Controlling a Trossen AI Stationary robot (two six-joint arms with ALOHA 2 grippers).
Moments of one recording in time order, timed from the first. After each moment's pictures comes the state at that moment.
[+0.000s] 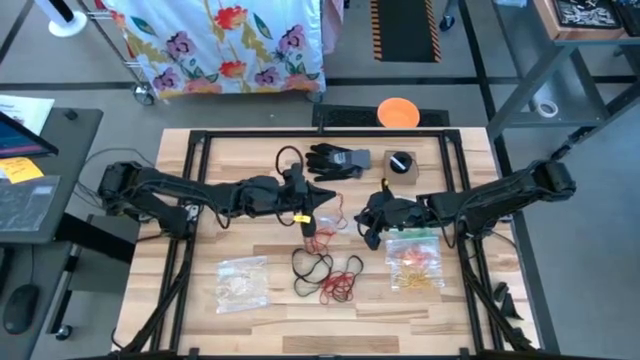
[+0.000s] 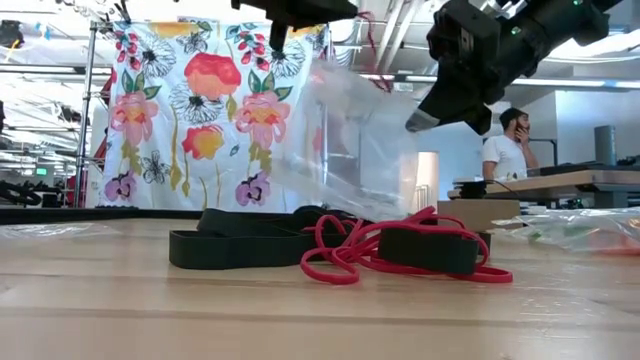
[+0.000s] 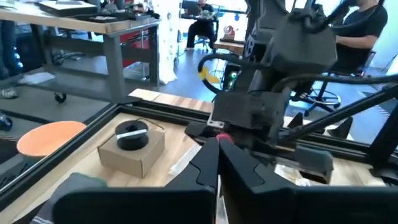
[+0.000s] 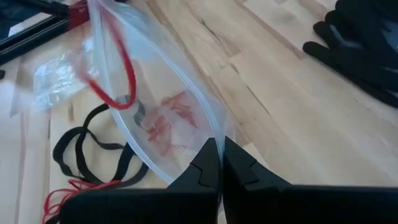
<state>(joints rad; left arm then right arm) -0.06 1.44 0.97 0.37 -0.29 -0.12 0.13 1.28 0.66 0.00 0.29 0.53</state>
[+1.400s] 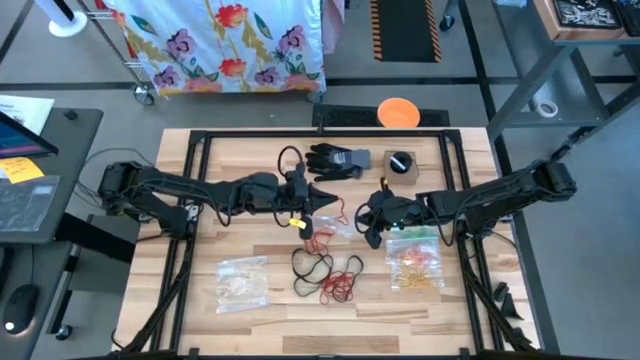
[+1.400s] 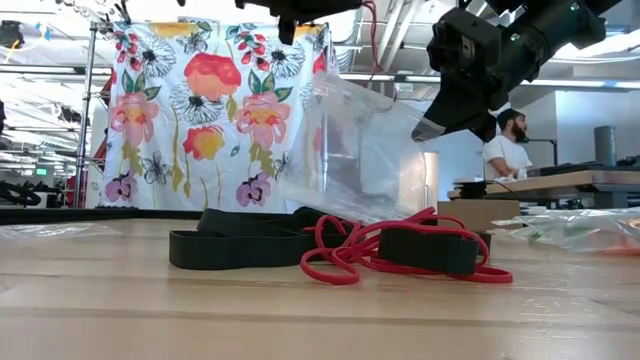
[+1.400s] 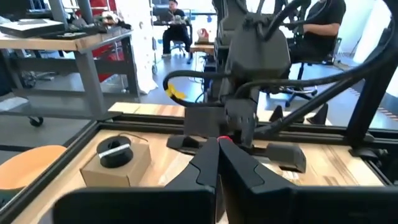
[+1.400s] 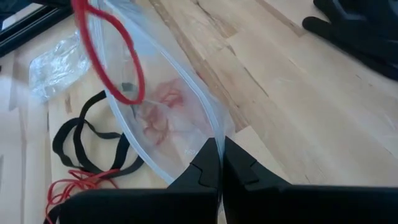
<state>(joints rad) -0.04 1.44 0.97 0.39 -0.16 -0.01 0.11 1.28 0.66 -0.05 0.24 0.57</state>
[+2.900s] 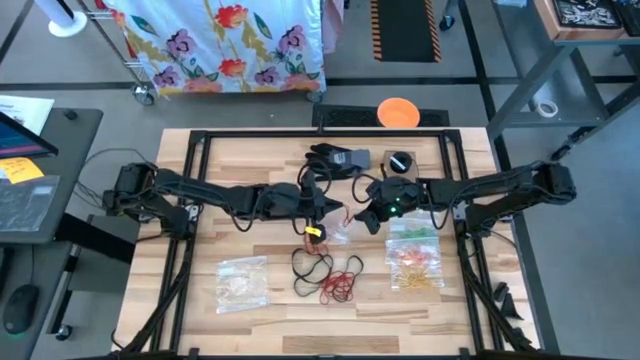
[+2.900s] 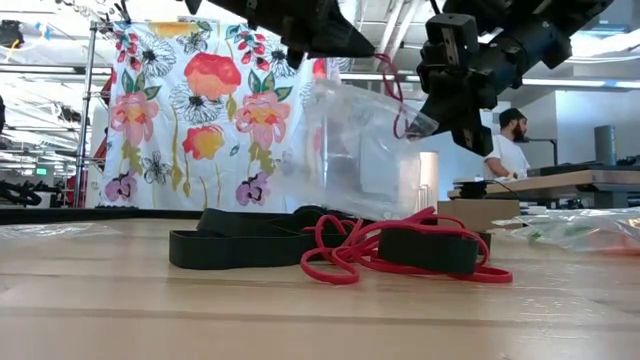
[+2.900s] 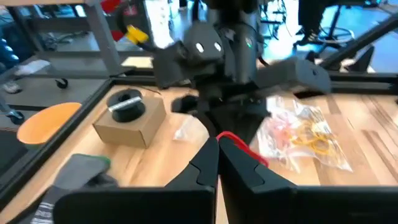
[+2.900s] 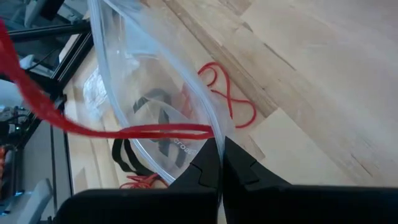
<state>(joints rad) -0.06 1.57 1.05 0.23 -0.27 0.00 -0.07 1.28 0.66 -0.02 -0.10 0.76</state>
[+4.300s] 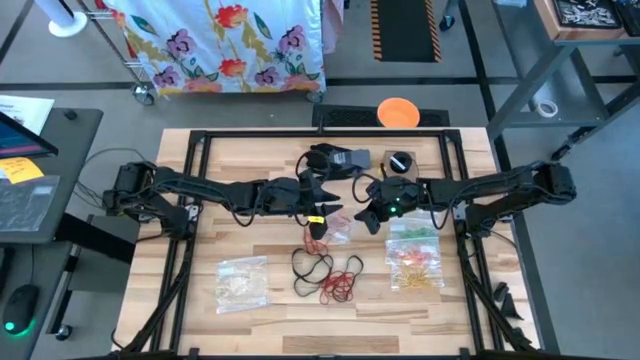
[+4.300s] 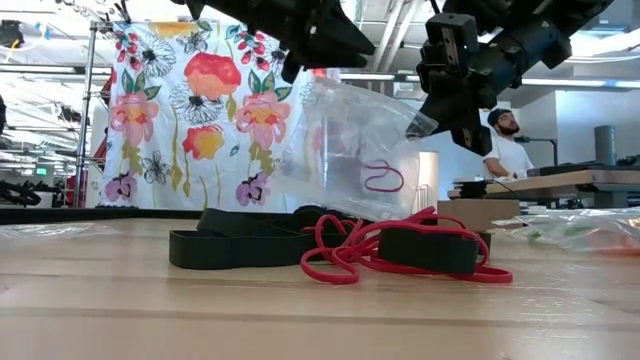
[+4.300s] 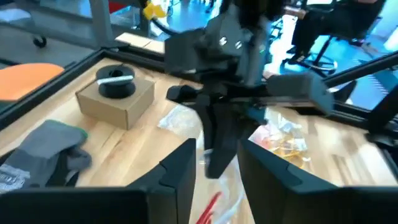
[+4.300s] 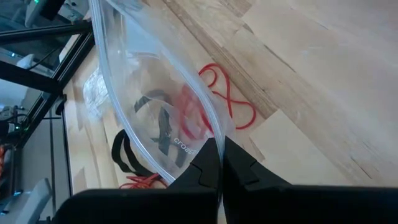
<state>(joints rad) -0.02 1.56 1.05 0.21 -0.20 -0.23 -0.07 1.28 0.66 -0.02 -0.10 0.75</state>
